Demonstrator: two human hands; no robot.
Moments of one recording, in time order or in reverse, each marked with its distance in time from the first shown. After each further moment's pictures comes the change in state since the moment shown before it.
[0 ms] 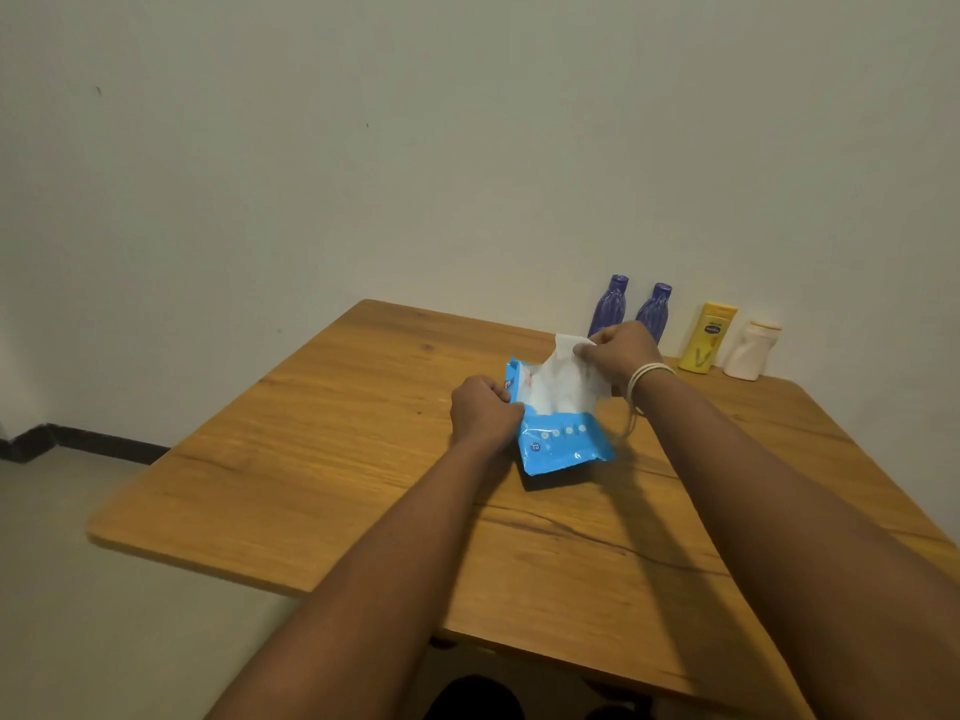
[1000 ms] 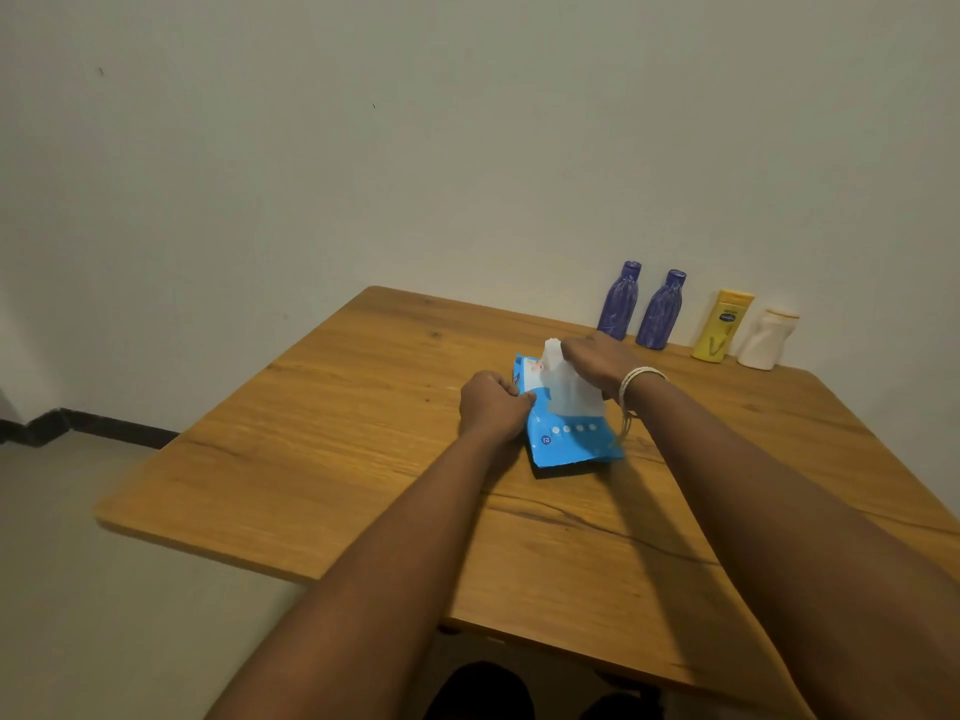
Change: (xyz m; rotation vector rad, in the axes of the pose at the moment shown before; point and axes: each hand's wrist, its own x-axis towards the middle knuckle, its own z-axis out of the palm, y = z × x) left_hand 0.006 -0.008 0.000 -0.081 -0.086 -0.066; right_hand -0.014 -0.008 0.028 -0.104 -0.261 0.015
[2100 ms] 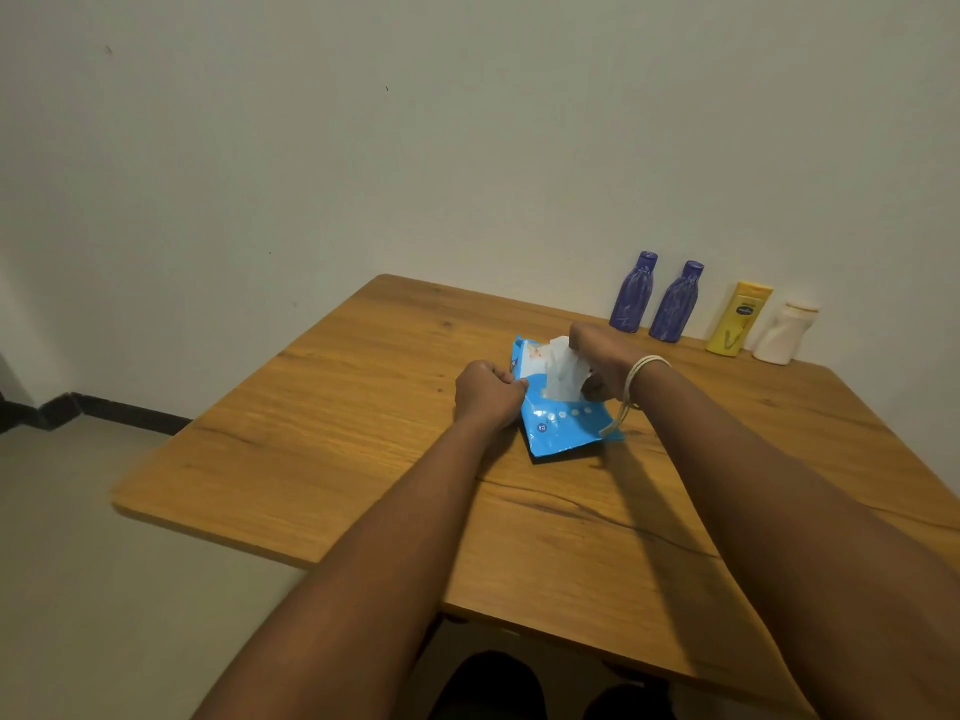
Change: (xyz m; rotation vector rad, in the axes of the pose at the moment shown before) left_hand 0.016 -0.005 -0.019 -0.025 0.042 -0.044; right_hand 0.007 -0.013 0.015 0.385 -0.149 0.309
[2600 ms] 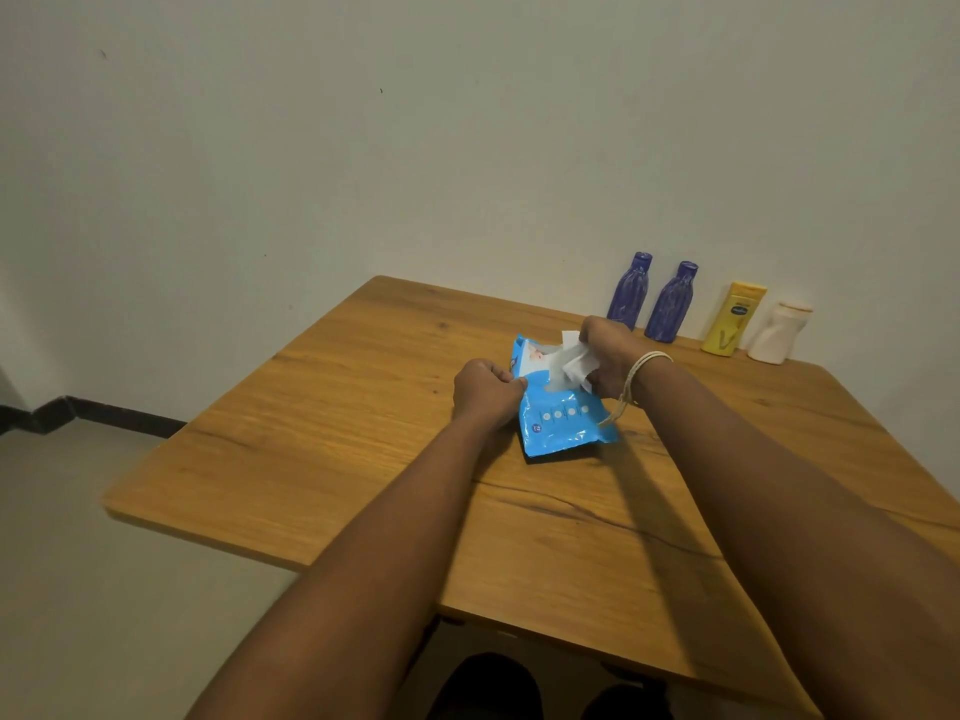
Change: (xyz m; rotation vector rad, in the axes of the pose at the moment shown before) left_hand -0.002 0.004 0.002 0.010 -0.043 0.004; right_hand 0.007 0.000 -0.011 0.343 0.022 0.074
